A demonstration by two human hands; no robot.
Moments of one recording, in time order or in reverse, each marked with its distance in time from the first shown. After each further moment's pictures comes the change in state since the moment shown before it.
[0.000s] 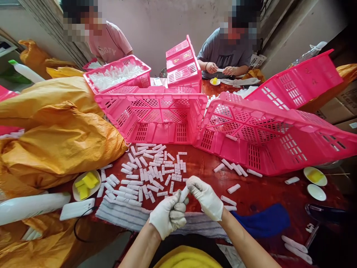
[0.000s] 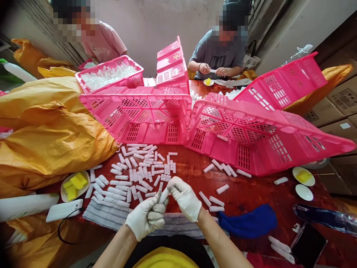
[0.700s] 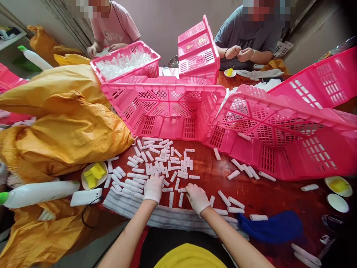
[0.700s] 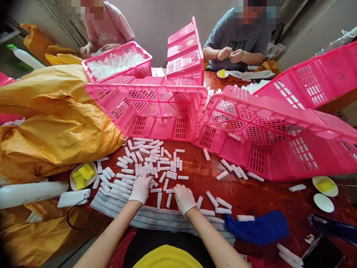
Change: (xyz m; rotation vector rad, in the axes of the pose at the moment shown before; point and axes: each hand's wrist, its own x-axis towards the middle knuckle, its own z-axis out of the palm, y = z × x) left_hand 0.042 0.020 -0.141 1.606 0.858 0.204; right_hand 0.001 0.147 0.020 -0.759 -0.111 0.300
